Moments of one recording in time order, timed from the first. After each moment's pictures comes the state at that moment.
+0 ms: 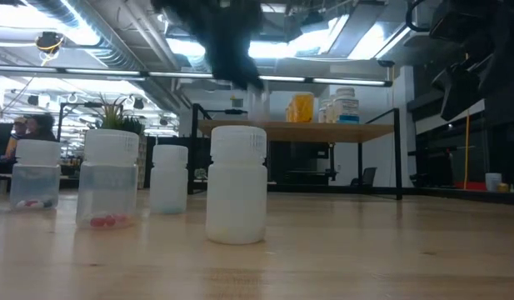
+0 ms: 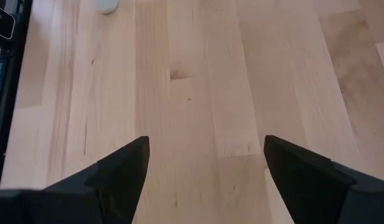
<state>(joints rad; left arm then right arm) 0.10 1.59 1.21 -0.43 -0.06 -0.04 0.37 0.87 0.60 -0.63 0.11 0.46</state>
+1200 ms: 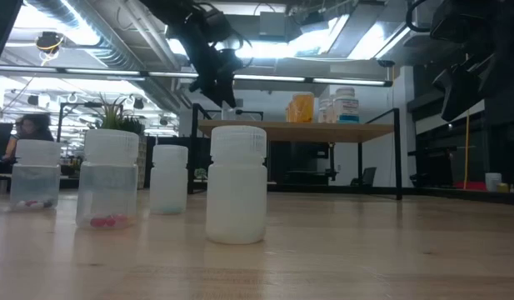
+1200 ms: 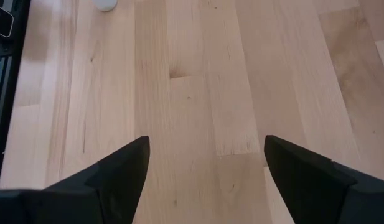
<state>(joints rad) 0.70 1.72 1.57 -0.69 -0.02 -0.02 0.37 0.87 0.60 -0.64 0.11 0.46</state>
